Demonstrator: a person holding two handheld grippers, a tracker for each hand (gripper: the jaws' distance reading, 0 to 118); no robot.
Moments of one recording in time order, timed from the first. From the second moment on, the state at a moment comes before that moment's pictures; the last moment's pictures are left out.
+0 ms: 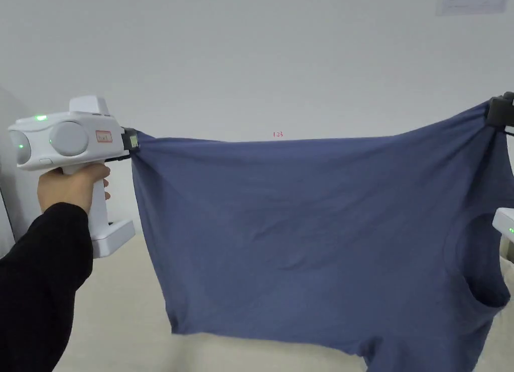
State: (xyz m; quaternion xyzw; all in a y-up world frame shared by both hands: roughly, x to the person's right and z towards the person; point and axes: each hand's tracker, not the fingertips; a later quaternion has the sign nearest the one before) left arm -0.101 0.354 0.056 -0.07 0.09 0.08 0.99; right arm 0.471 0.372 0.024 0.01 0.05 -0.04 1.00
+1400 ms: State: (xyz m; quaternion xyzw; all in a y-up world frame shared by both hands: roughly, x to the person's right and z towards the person) left arm -0.088 -0.063 0.278 -0.36 0.10 0.10 0.92; right arm 0.518 -0.024 0.274 -0.28 0.08 -0.13 0.95
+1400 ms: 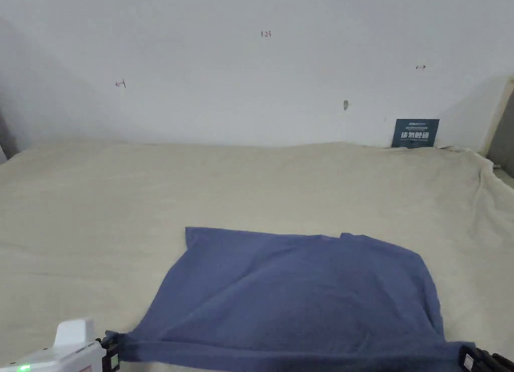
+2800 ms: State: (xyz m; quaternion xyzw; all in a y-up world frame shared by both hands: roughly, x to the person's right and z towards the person) left arm -0.023 0.035 0.322 -0.21 0.12 0.04 0.97; right arm 0.483 0.054 0.317 -0.16 -0.01 -0.01 0.99
